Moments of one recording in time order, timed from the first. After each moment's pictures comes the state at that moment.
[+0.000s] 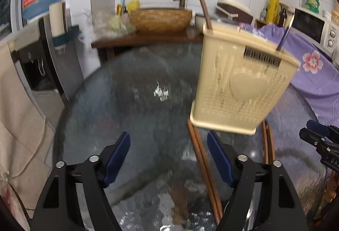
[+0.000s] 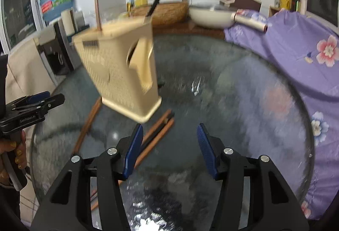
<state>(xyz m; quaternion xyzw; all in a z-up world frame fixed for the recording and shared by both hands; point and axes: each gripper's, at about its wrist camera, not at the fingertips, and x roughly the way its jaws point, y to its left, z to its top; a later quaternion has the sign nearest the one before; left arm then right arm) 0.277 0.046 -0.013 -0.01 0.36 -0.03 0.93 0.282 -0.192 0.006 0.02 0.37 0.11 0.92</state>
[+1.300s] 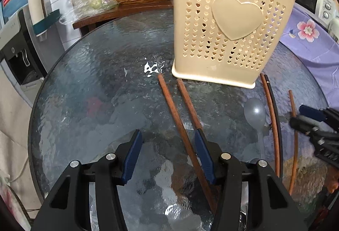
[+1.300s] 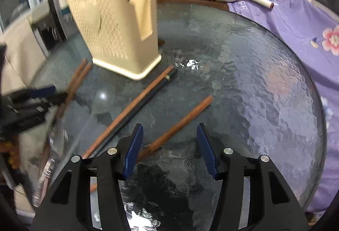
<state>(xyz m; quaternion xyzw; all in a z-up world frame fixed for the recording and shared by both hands) 0.272 0.017 -0.064 0.03 0.43 -0.06 0.90 0.277 -0.187 -0.034 0.01 0.43 0.10 0.90</state>
